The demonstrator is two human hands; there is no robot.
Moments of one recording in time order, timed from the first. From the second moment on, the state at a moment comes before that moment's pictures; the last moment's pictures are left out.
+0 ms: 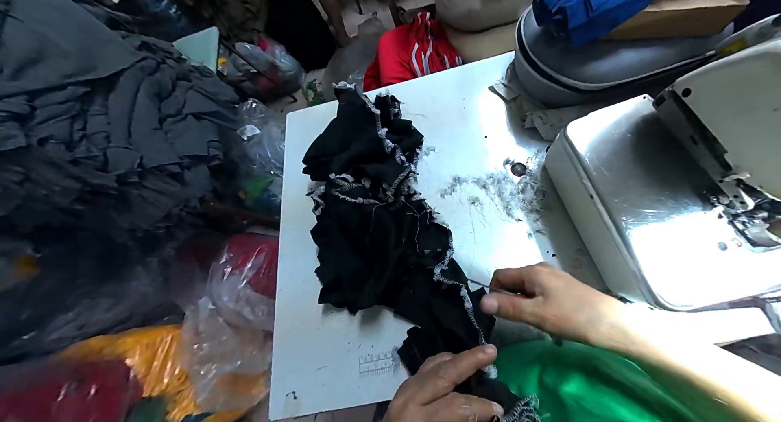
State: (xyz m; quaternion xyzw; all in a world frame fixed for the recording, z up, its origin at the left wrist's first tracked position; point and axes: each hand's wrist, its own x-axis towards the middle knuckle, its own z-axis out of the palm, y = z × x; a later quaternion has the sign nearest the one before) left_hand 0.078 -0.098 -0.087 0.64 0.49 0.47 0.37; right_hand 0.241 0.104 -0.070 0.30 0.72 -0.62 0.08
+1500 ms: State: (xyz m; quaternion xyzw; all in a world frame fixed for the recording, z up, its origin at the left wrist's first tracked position) left_hand 0.092 -0.085 -0.087 0.40 0.49 0.61 0.47; right_hand 0.256 0.072 -0.066 0.12 0.75 -0.64 -0.11
